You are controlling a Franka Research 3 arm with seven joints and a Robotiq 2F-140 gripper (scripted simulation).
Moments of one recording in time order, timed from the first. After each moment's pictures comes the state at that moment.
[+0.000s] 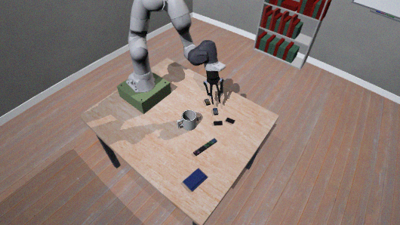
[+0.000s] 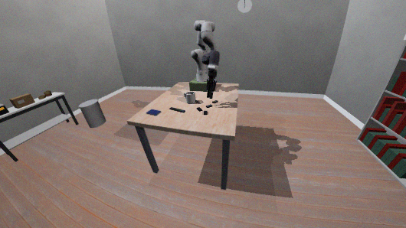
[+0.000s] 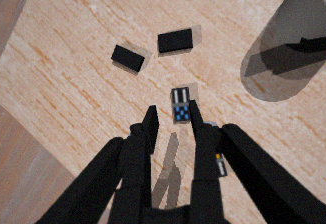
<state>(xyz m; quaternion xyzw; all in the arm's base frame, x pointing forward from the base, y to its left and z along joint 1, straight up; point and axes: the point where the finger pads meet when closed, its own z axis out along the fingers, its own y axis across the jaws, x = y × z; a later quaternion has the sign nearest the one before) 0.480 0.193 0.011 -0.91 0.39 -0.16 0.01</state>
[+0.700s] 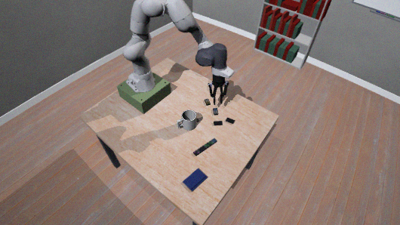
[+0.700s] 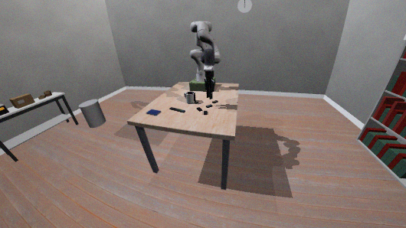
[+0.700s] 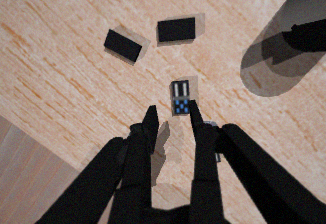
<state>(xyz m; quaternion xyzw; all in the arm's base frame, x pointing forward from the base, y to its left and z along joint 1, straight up) 0.497 0.193 0.015 -0.93 0.37 -0.04 0.01</state>
